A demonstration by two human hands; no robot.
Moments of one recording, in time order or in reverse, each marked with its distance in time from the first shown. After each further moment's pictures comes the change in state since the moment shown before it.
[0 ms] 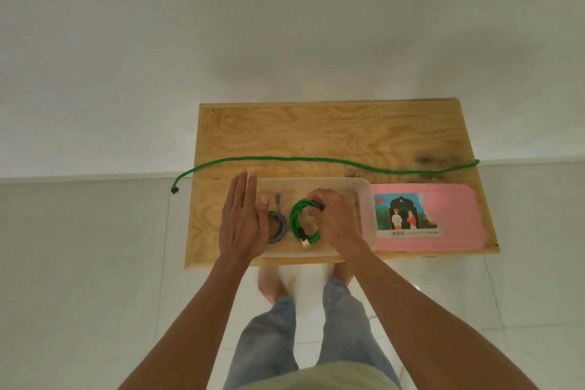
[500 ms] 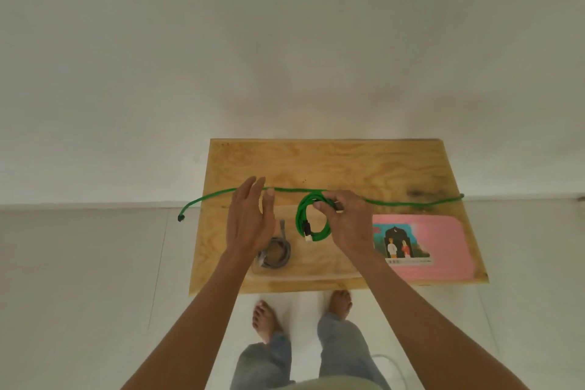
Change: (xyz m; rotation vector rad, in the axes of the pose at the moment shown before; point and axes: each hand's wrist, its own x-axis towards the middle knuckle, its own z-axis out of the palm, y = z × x) left_hand 0.038 0.037 -0.052 -0.214 0.058 -0.038; right_hand -0.007 -0.053 -0.054 0.118 0.385 -0.179
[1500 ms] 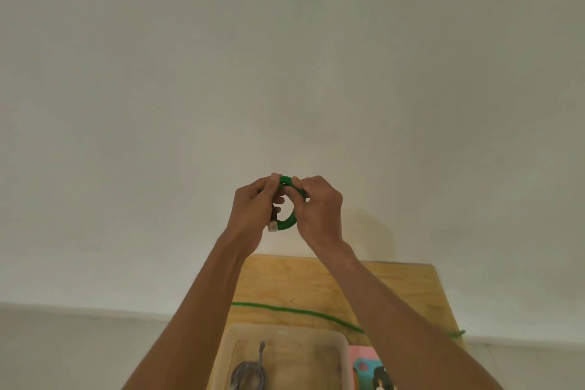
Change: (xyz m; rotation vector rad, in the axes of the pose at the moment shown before) left_hand 0.080 0.224 -0.104 -0.846 0.105 0.014; right_hand 0.127 -0.166 -0.095 0.203 0.251 -0.545
